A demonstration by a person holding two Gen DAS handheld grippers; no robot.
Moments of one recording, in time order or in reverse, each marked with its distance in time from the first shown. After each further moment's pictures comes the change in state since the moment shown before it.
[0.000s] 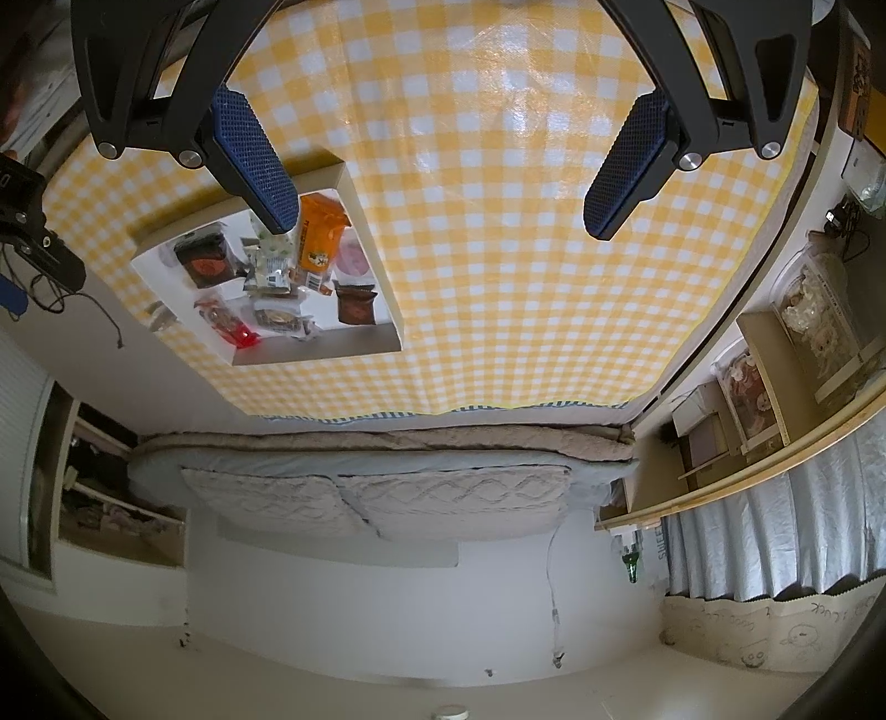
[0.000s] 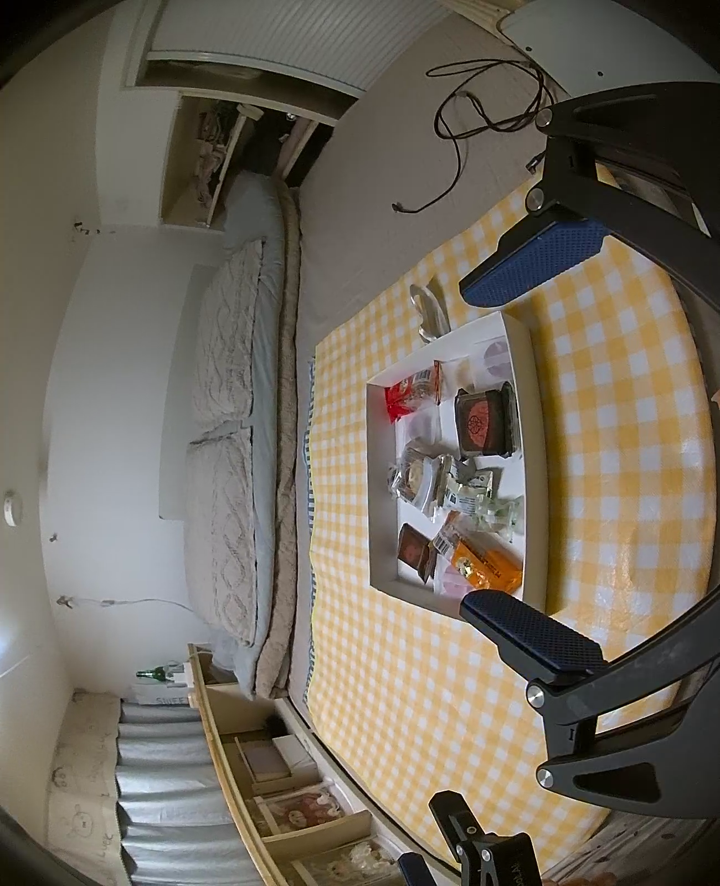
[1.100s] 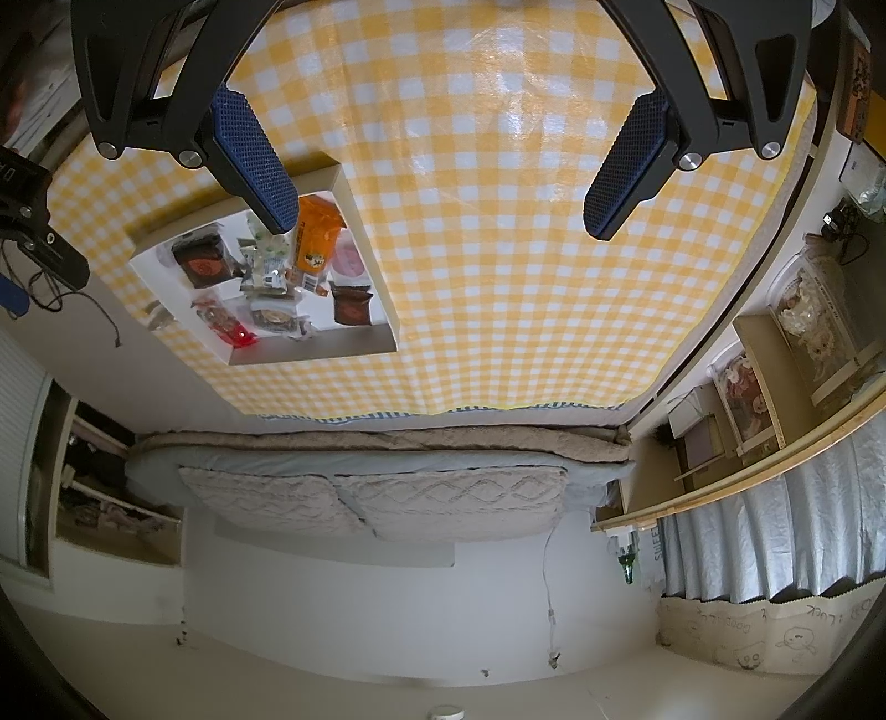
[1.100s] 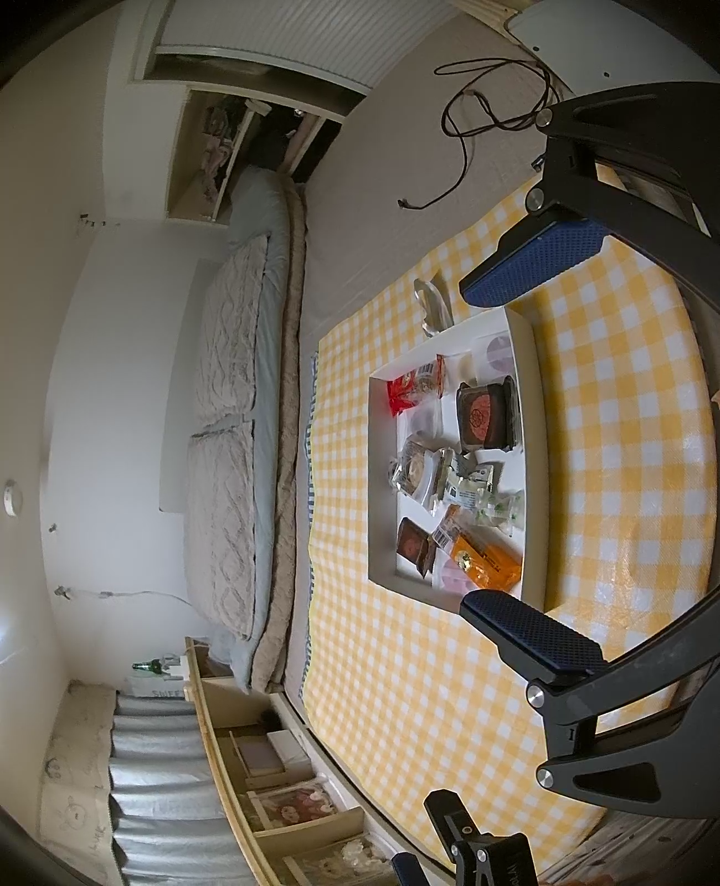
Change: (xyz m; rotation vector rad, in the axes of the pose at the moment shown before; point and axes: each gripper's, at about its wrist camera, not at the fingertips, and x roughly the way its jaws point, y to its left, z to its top) left arm -0.002 -0.006 -0.005 -0.013 -0.002 0.015; right arm -0.002 0.009 -0.001 0.000 0.000 -0.006
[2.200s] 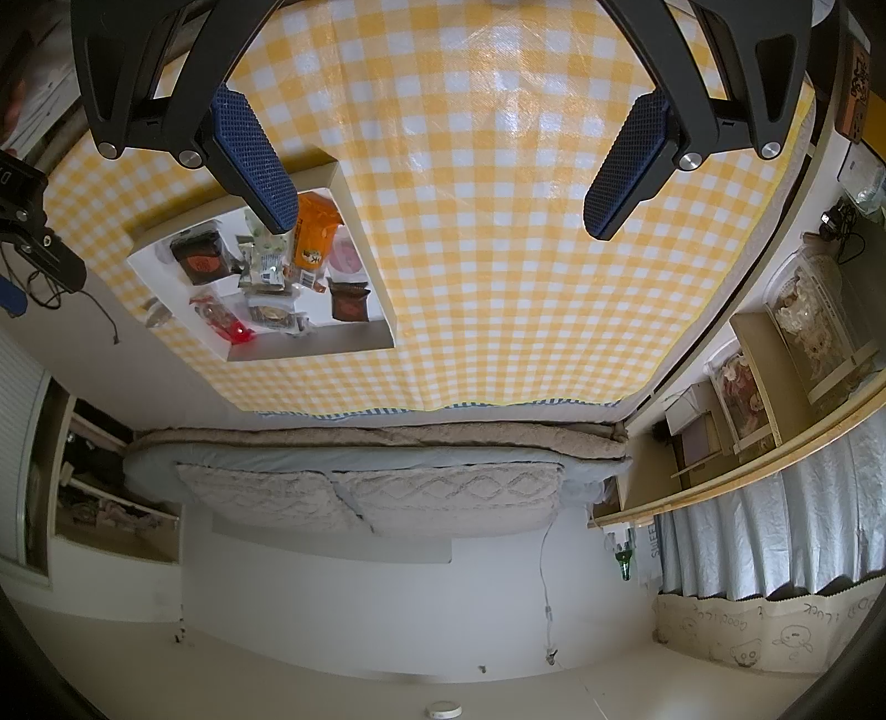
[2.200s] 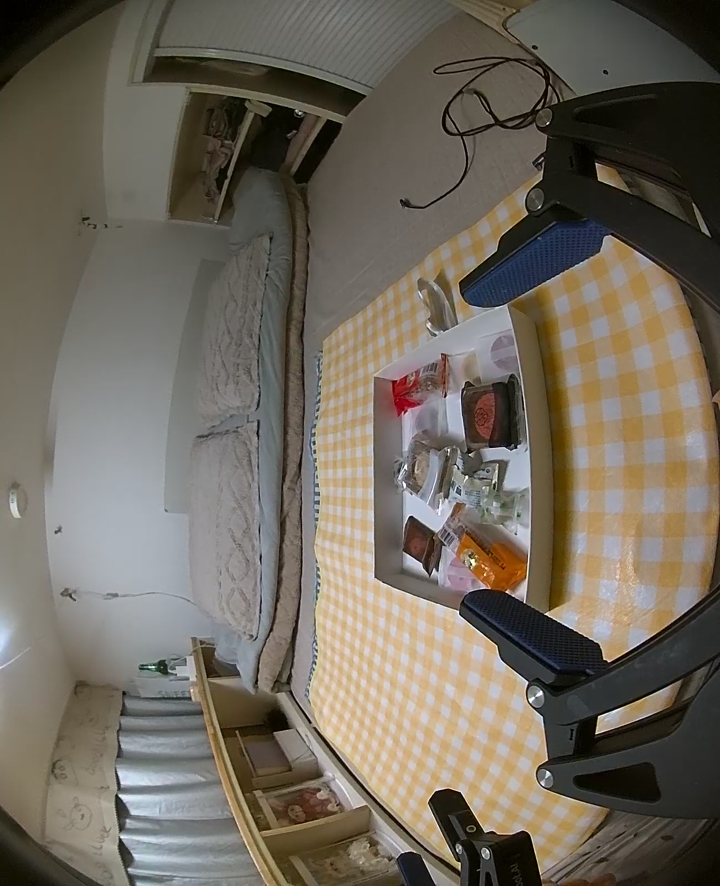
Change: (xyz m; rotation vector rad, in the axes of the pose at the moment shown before) left arm -0.003 -0.004 -0.001 -0.009 -0.008 0.015; right arm 0.002 0.000 0.004 0.000 -0.010 0.007
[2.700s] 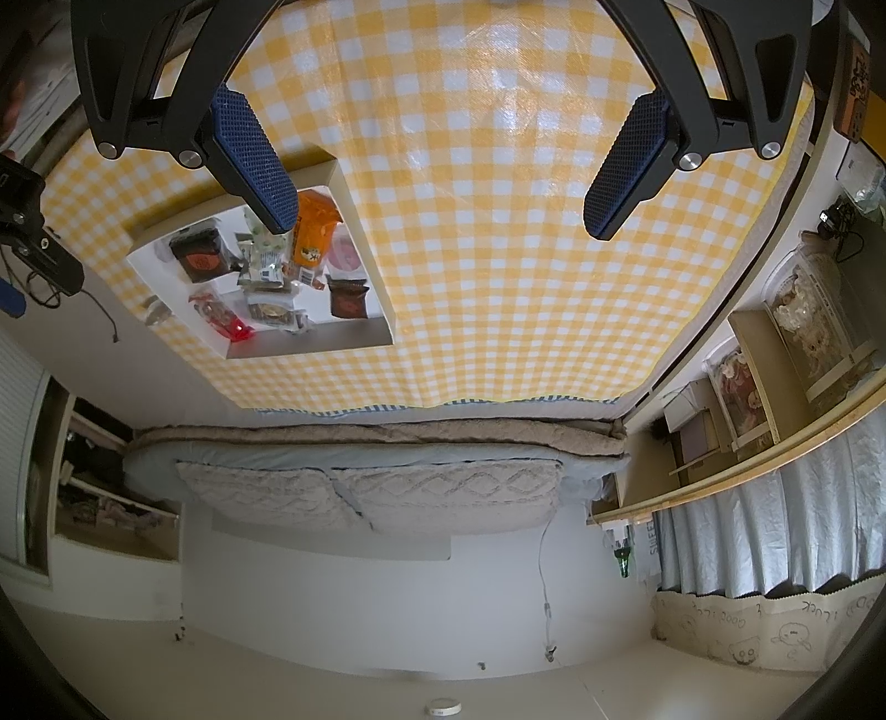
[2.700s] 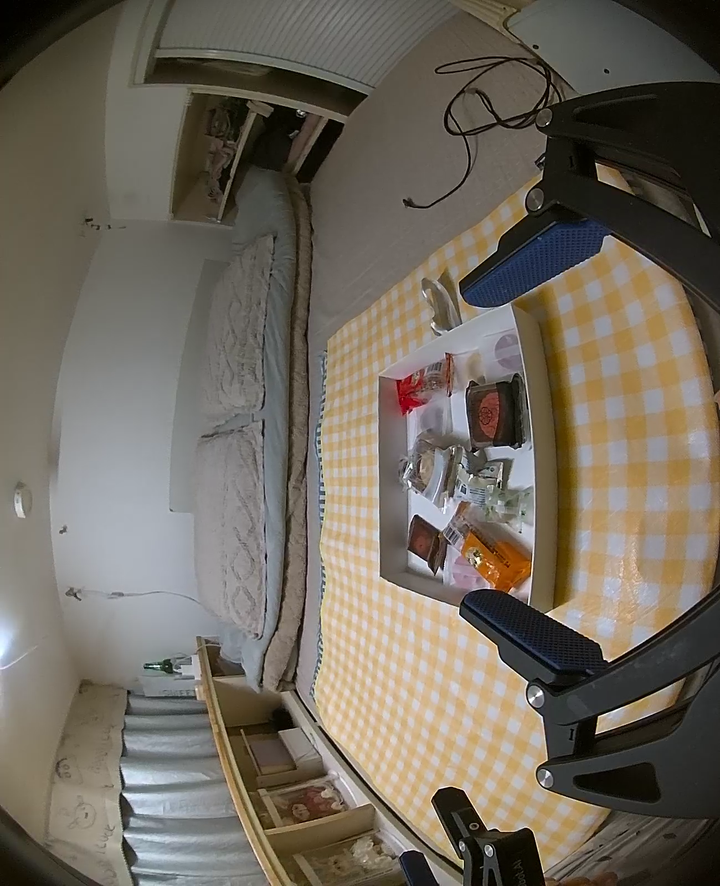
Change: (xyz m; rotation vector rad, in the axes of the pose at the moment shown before) left arm -0.002 -0.003 -0.001 0.002 -0.008 0.006; right arm -0.001 -0.004 0.002 -0.001 -0.014 0.008
